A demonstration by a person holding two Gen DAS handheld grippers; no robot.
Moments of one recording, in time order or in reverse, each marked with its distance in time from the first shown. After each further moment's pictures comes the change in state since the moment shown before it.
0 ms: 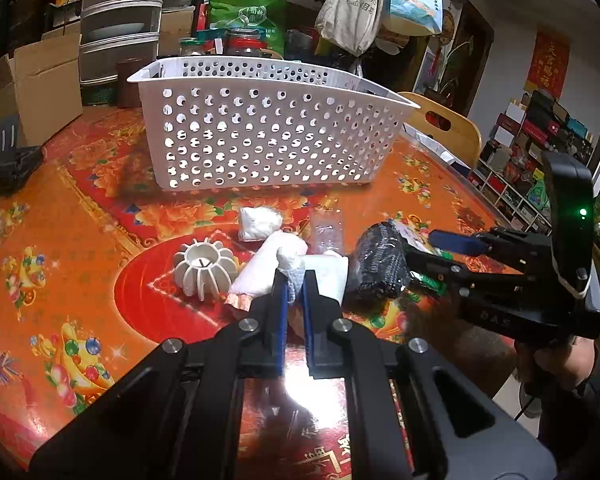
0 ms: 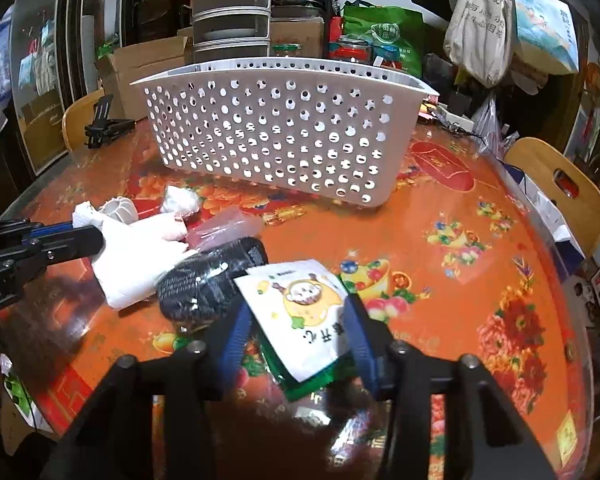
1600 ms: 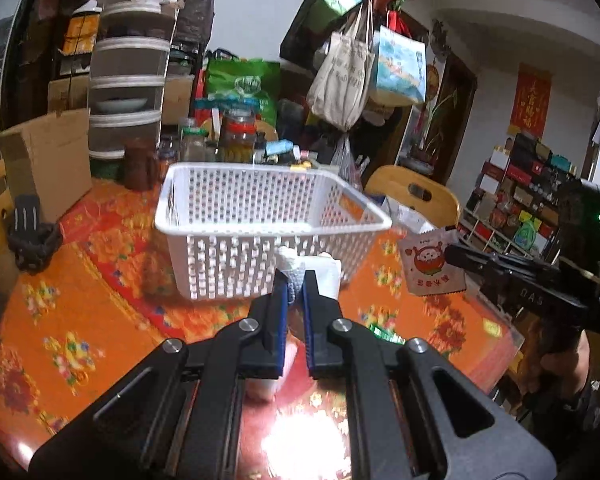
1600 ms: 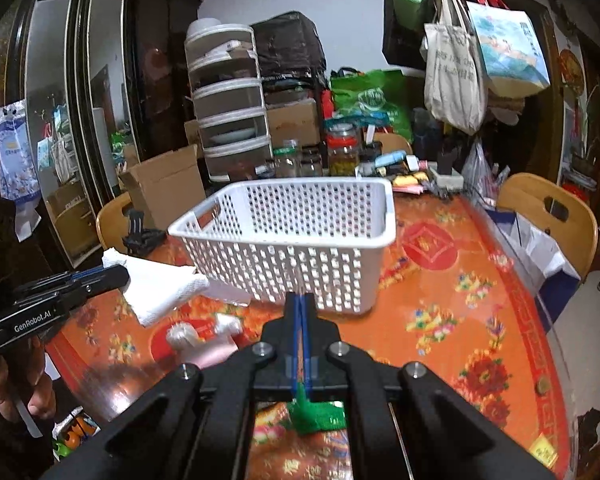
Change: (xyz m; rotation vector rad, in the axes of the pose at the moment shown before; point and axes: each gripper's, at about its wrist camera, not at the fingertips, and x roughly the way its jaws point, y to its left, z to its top) left arm -0.106 -0.003 0.081 -0.005 -0.238 -0.046; right arm -0.117 -0.024 0.069 0.113 -0.282 0.094
